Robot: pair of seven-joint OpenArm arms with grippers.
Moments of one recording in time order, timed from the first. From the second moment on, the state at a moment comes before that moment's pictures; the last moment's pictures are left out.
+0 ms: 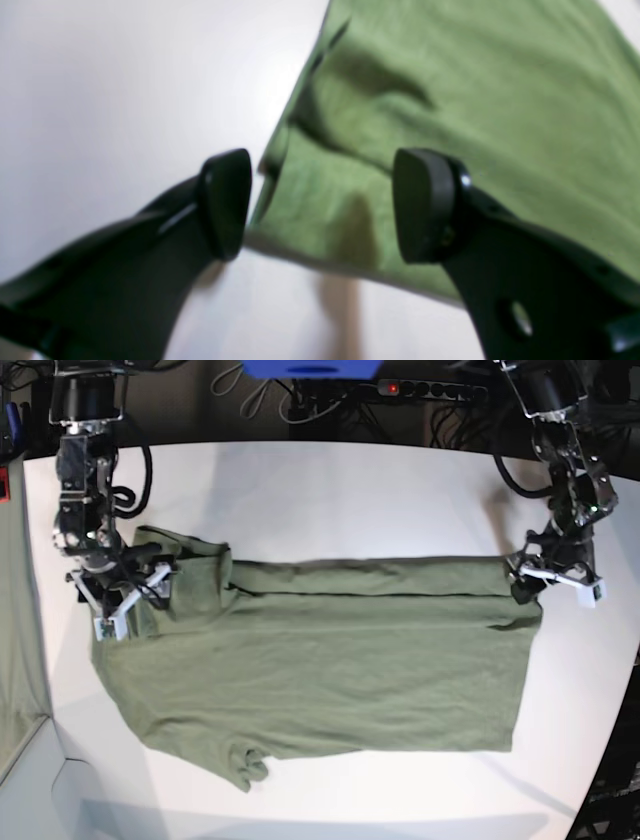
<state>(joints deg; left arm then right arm) 3.4 -11.2 -27.4 78.7 -30.2 -11.8 35.0 -3.5 14.6 7.9 89.4 13.4 9.0 -40.0</state>
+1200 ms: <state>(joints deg) 0.0 -11.9 -27.2 69.6 -30.7 -12.8 31.7 -9.2 14.3 21.8 88.3 13.1 9.0 -36.7</state>
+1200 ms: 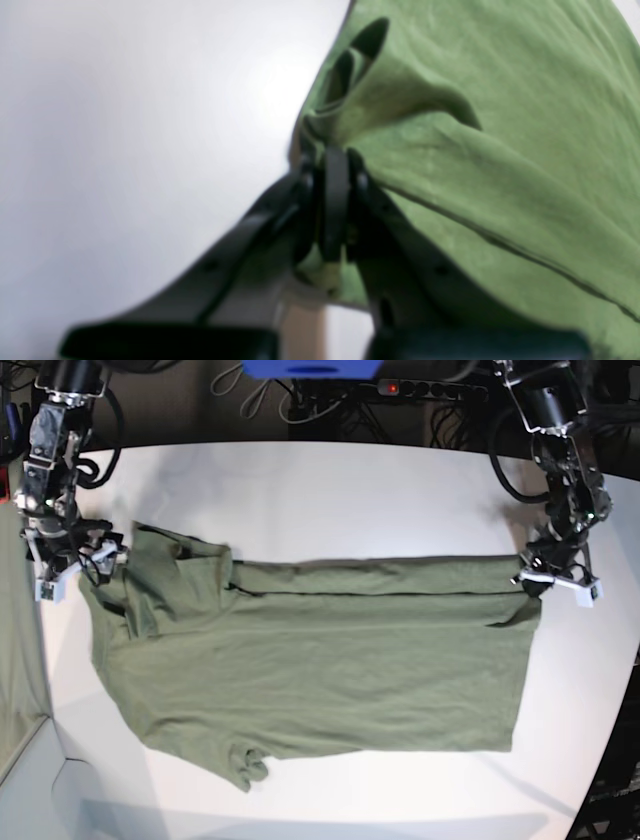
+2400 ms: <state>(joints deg) 0.1 -11.9 -27.2 69.6 -31.1 -12.8 31.6 -4.7 11.3 26.3 77.3 12.9 9.0 -27.4</state>
